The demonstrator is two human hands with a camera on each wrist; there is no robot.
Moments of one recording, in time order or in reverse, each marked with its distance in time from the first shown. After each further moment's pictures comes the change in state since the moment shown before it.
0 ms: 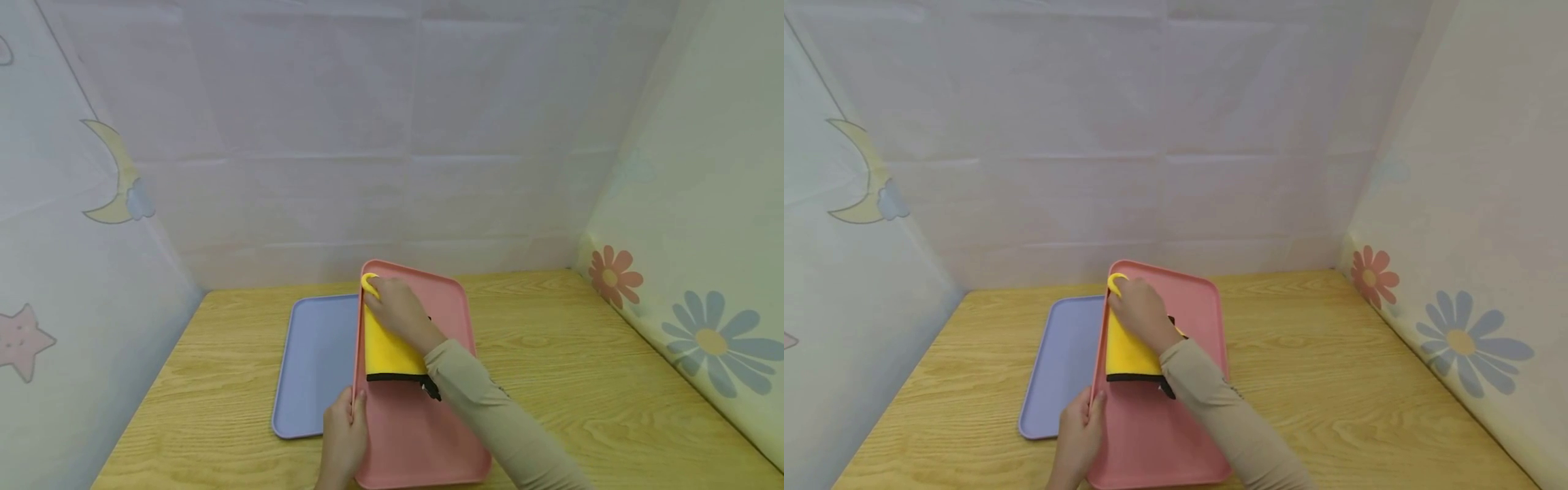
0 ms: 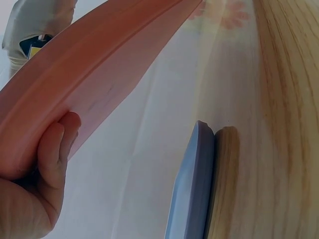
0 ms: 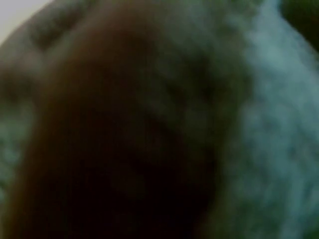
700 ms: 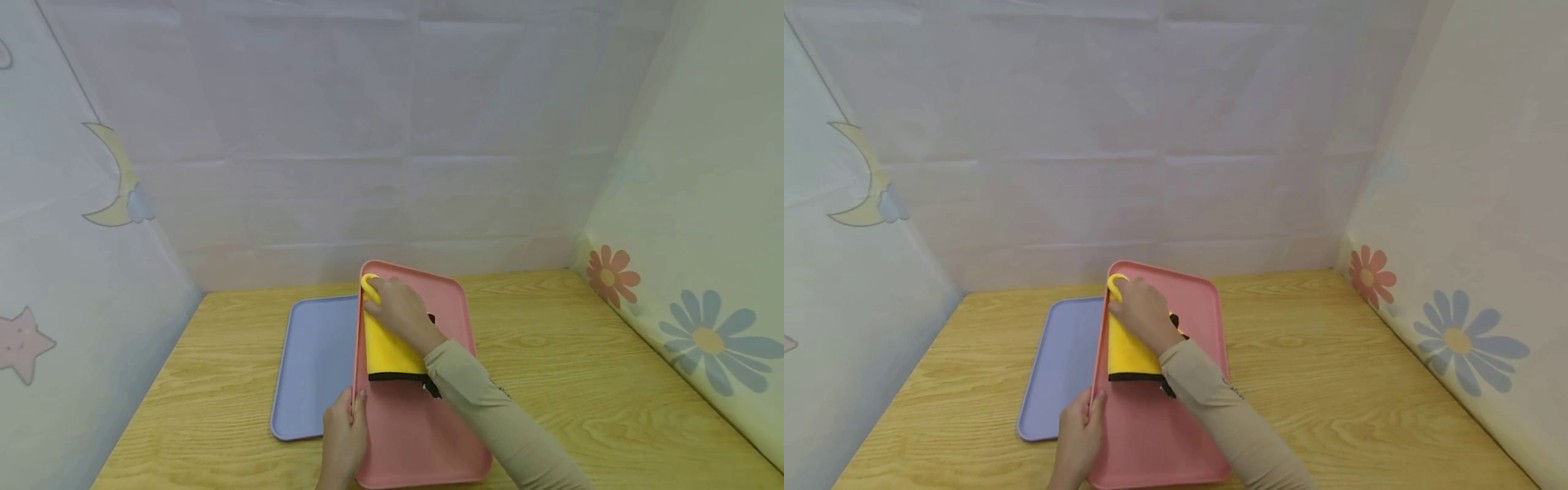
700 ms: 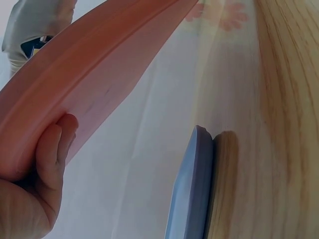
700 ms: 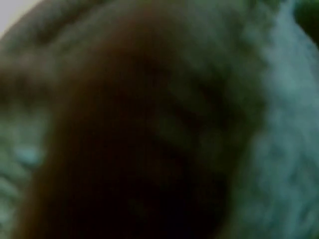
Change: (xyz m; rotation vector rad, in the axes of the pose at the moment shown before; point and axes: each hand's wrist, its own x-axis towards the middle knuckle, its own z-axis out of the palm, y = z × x) left_hand -0.001 0.003 0.001 -0.003 -0.007 -0.038; right_hand -0.003 -0.001 -0.004 -0.145 -0.029 0.078
